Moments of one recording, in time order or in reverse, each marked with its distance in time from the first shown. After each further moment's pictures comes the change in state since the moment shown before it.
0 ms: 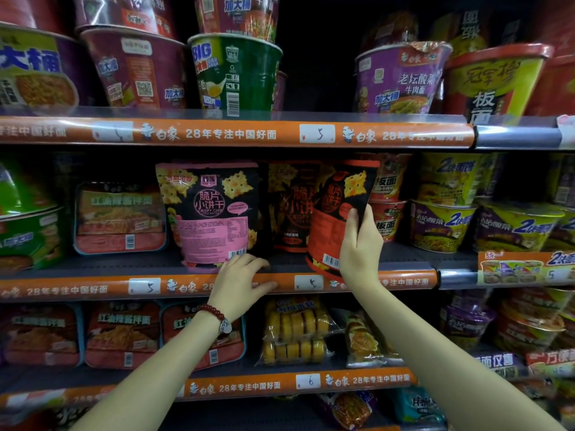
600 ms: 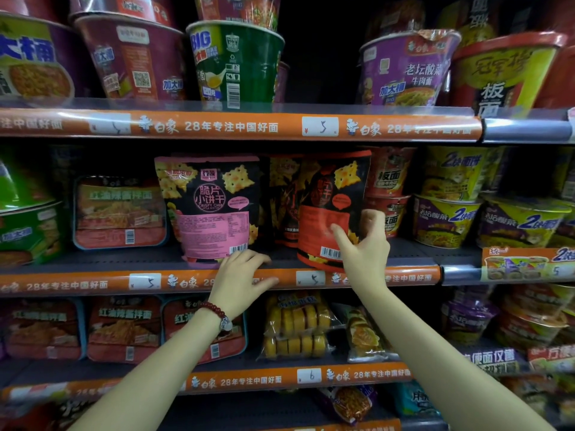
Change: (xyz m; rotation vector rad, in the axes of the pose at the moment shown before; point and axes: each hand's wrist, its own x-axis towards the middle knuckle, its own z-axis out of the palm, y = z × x) left_hand -0.001 -0.004 0.004 -0.016 0.029 0.023; right_hand -0.007 0.016 -0.008 -0.094 -0.005 0.085
